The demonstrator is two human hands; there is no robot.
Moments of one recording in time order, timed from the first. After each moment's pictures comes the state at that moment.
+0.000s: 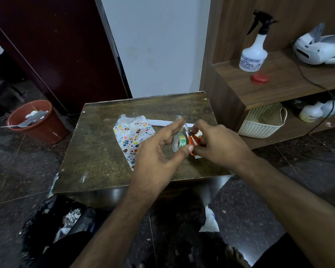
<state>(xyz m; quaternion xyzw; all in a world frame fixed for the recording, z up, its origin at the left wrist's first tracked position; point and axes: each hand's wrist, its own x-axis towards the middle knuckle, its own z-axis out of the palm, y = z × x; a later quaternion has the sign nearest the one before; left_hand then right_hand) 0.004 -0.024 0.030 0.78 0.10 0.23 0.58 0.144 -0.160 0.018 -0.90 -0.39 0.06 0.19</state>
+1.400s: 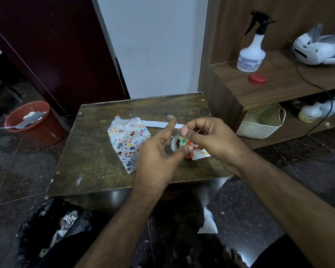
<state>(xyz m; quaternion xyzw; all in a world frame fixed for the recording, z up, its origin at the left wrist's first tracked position) 0.023 -0.030 0.021 0.78 0.17 0.20 0.56 0.135 -0.153 0.033 -0.72 -0.24 0.24 0.60</state>
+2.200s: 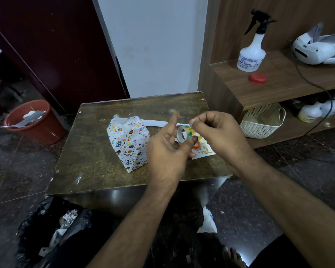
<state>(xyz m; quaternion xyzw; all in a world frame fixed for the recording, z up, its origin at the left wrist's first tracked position) 0.040 -0.058 0.026 0.66 0.20 0.24 0.69 0.133 -0.156 0.041 -0.77 -0.19 0.12 0.60</state>
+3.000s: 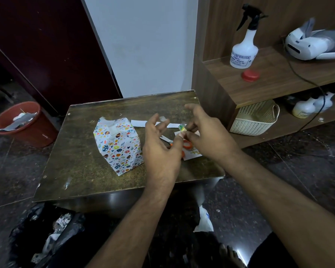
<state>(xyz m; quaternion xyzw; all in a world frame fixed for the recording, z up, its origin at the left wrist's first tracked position) 0.060 -0.059 -0.001 0.71 0.26 0.31 0.57 0.159 -0.154 0.017 -0.87 -0.32 0.07 0.38</state>
